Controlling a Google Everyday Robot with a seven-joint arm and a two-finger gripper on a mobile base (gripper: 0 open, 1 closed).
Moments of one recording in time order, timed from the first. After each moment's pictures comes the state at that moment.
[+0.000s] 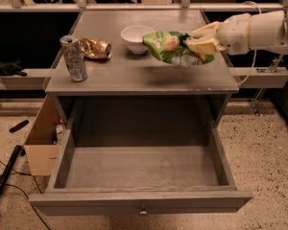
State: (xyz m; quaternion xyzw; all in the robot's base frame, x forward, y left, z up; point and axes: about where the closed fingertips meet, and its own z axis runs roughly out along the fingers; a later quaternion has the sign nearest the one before) arm 0.681 -0.148 0.936 -0.54 0.63 0.18 0.54
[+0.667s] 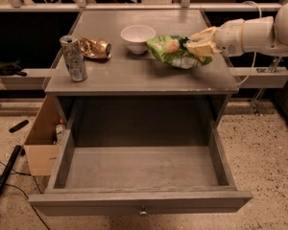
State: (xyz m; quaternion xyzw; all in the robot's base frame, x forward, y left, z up) arm 0.720 -0.154 0.907 -0.53 0.64 0.18 0.53
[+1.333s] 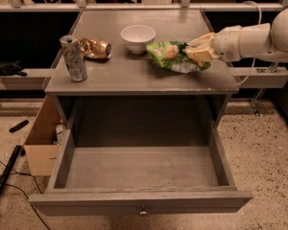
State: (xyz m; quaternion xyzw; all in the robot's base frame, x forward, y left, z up) arm 0.717 -0.154 0.889 -0.52 0.65 0.18 0.52
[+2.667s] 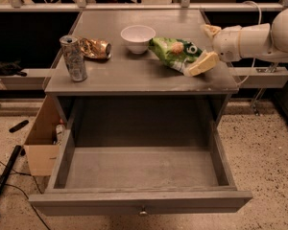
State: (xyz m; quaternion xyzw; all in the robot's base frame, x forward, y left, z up) arm 0.718 -0.154 0.889 -0.52 0.65 0.18 0.52
